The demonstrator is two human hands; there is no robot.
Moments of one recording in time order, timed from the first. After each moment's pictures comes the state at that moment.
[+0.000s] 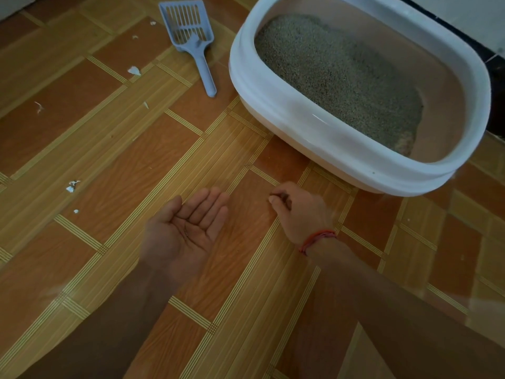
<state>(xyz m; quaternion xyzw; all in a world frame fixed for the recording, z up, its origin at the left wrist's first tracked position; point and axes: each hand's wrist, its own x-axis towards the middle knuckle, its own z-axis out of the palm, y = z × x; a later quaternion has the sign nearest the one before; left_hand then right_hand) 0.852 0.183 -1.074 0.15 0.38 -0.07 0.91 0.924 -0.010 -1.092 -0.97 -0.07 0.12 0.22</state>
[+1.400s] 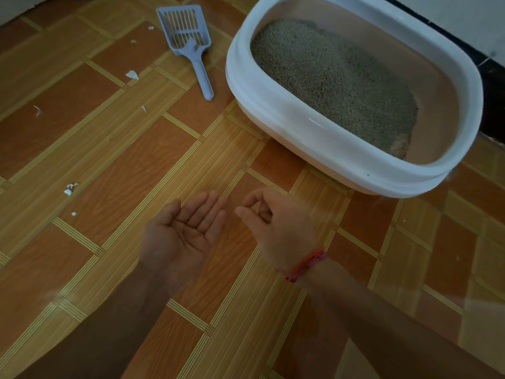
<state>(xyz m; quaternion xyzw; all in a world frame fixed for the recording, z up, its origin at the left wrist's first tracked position) 0.850 0.180 -1.078 0.16 0.38 -0.07 0.91 0.890 0.022 -1.047 -0.91 -0.13 0.09 0.39</state>
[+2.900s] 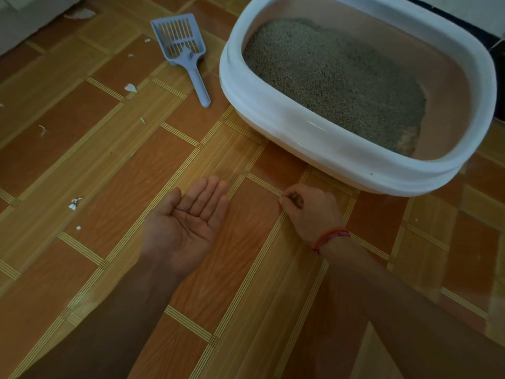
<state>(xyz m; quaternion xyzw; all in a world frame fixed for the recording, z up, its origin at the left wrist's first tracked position) 0.878 0.176 -1.060 0.17 0.35 -0.05 0.92 0.943 -0.033 -1.098 -0.96 -0.06 0.12 0.26</state>
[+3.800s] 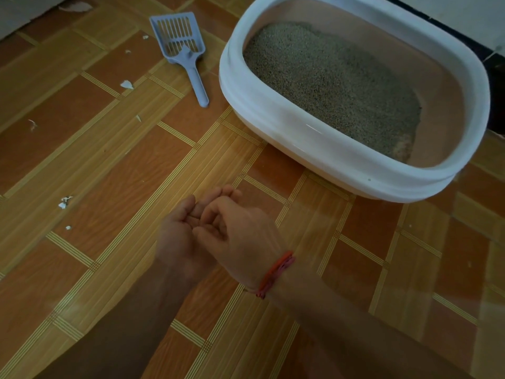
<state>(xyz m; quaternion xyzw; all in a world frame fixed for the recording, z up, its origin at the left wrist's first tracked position) 0.875 0.161 -1.075 0.14 0.32 -0.11 0.93 0.893 0.054 -1.050 -0.89 -0.22 0.15 0.37</state>
